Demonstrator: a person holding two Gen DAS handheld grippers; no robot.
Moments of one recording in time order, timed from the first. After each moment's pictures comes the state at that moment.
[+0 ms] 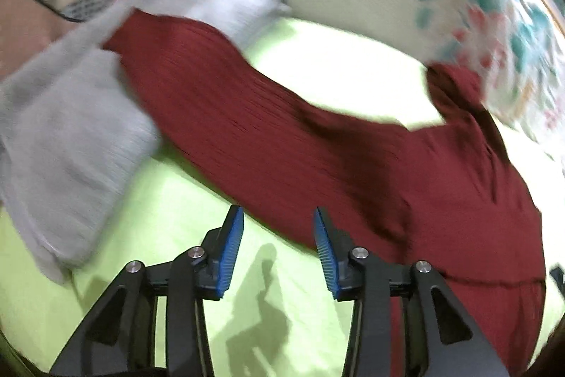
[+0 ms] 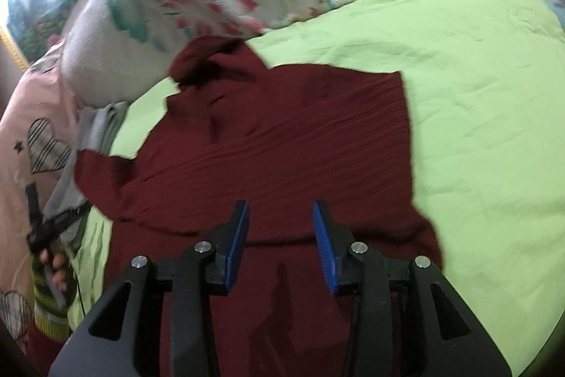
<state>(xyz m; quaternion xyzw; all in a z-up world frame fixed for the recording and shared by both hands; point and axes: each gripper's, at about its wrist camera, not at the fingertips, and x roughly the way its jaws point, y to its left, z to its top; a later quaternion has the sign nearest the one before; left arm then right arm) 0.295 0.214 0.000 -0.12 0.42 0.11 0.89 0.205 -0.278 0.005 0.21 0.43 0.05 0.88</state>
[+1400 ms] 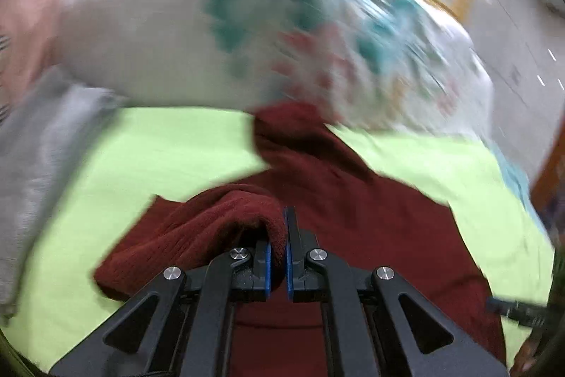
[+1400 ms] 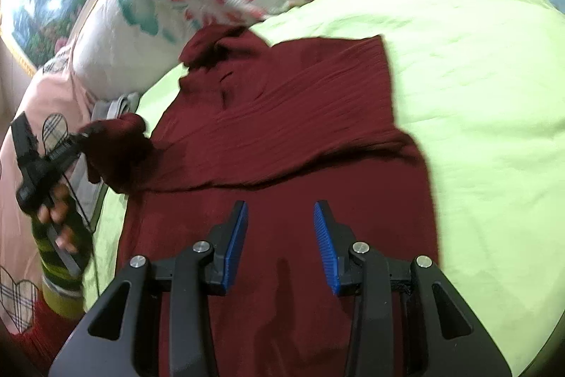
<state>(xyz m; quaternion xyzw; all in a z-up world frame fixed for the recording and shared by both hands) 0.328 0.014 0.053 -0.04 0.31 -0.10 0.94 0.145 -0.282 -0.003 0.24 0.43 0.04 0.87</state>
